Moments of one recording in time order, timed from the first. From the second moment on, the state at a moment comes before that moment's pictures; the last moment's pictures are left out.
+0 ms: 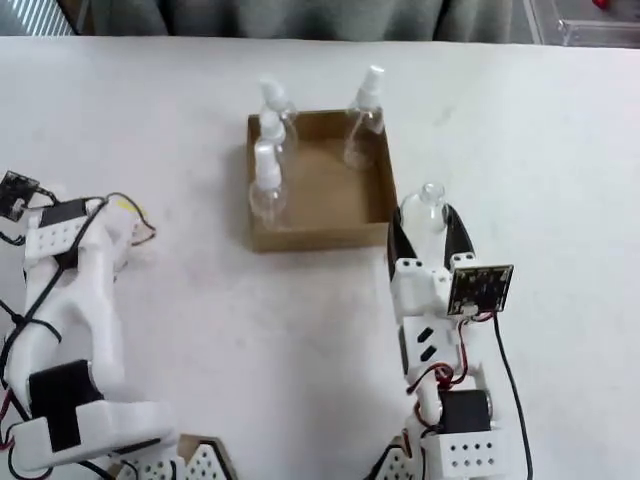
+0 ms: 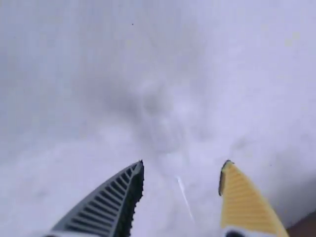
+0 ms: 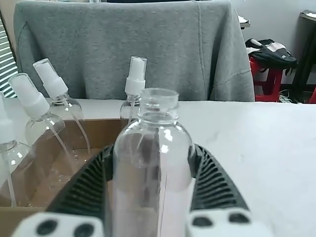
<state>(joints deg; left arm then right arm) -23.5 -4.3 33.9 54.5 53.2 -7.3 -102.0 96.4 19.4 -0.4</state>
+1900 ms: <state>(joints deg) -18.7 -40.9 31.5 56.4 29.8 -29.9 -102.2 96.4 8.1 1.6</state>
